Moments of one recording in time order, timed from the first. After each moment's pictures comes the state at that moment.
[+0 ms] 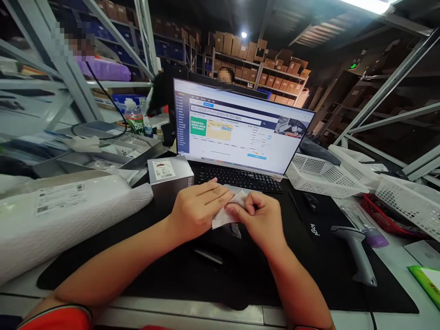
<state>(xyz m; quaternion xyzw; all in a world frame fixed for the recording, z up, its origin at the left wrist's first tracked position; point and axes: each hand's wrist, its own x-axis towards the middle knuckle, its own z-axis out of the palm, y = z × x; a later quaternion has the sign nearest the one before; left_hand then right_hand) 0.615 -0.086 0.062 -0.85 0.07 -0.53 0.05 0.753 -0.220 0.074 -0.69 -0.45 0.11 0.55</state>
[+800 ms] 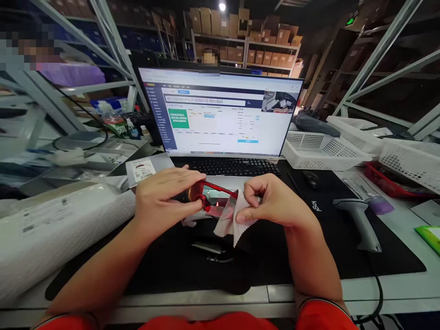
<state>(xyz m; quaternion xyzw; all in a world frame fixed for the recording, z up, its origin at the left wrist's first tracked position) 0.606 -0.076 0.080 -0.83 0.01 -0.54 -0.10 0.803 -0.246 0.100 -0.59 -0.54 0.37 0.47</state>
